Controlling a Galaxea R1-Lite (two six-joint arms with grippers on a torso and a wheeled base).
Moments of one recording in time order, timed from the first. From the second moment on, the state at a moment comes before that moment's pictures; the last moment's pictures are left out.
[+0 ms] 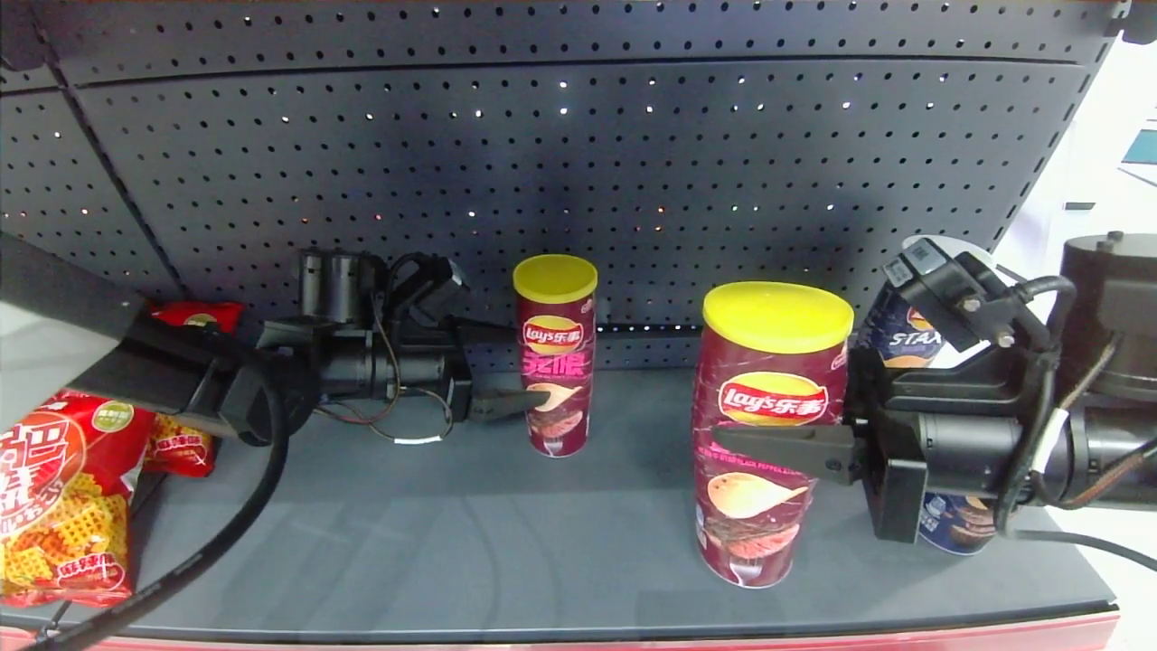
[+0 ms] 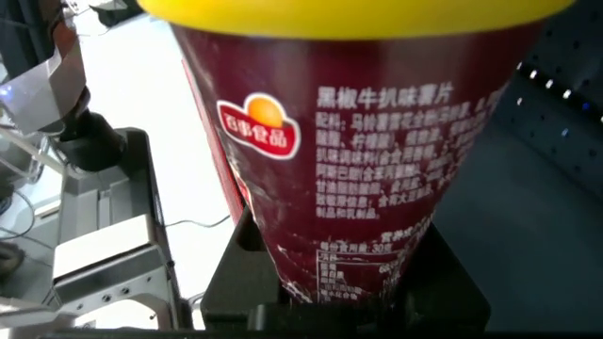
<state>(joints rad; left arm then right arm) -0.27 2.01 -1.05 -0.57 -0.85 0.38 0.57 1.46 -0.73 -0.47 0.61 -0.12</state>
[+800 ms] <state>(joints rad) -0.36 2.11 -1.08 -0.76 -0.85 0.24 0.56 1.49 -0.72 -0.47 0.61 -0.12</state>
